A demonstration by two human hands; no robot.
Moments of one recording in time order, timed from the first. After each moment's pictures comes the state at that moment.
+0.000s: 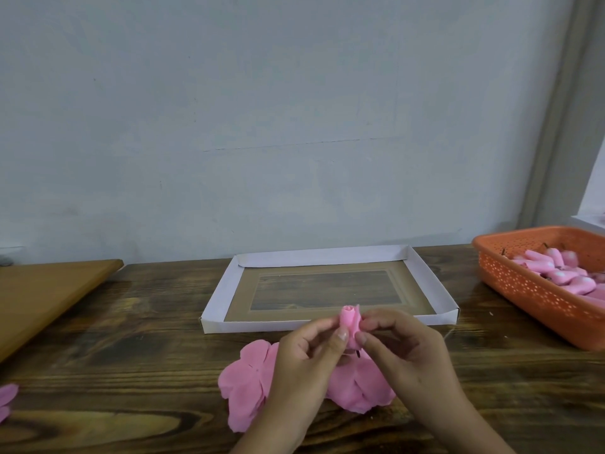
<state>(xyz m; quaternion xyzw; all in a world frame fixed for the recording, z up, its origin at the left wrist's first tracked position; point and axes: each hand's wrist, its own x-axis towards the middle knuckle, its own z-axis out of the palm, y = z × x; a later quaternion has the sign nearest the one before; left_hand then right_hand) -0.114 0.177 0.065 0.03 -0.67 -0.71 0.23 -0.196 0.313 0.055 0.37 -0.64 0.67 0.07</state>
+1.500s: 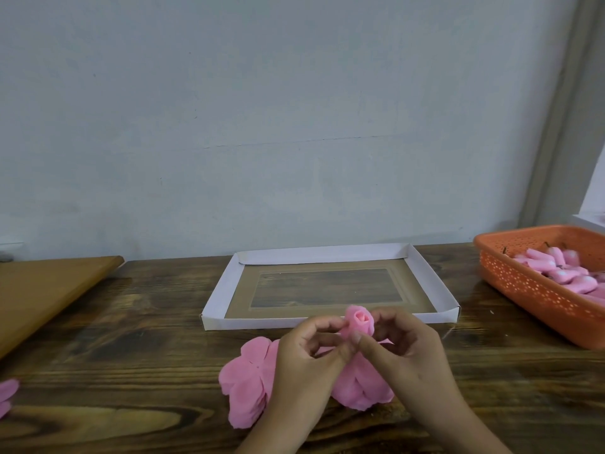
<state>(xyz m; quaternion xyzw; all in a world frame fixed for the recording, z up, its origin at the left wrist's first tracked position) -0.118 0.178 0.056 0.07 -0.69 -0.66 0.29 -0.181 0.311 0.064 0.29 -0.66 0.69 0.00</state>
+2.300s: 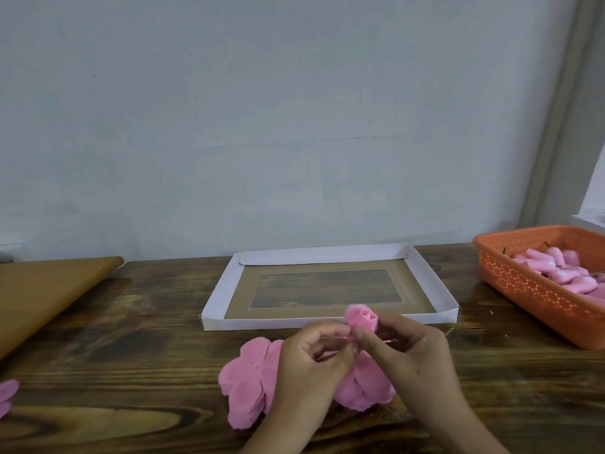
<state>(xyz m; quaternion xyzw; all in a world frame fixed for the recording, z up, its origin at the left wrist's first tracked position) -0.115 0.182 0.059 0.10 -0.72 -0.62 0.28 -0.181 0.311 0.068 0.27 -0.68 0.68 0.03</state>
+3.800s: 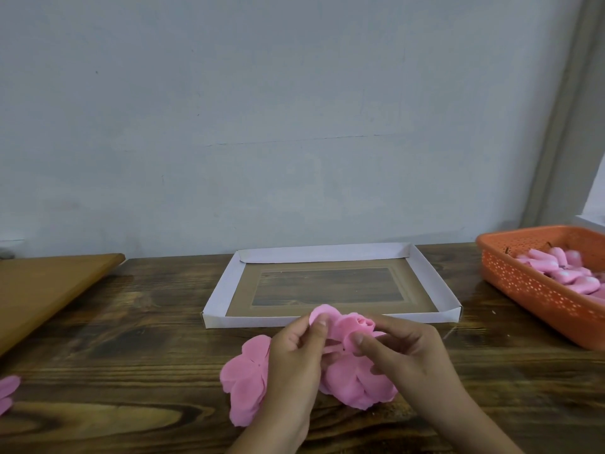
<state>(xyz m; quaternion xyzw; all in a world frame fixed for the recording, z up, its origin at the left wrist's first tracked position) -0.120 0.173 0.055 0.15 -0.64 -0.71 0.25 -0.183 0.314 0.072 0.37 -0.65 0.67 -0.05</state>
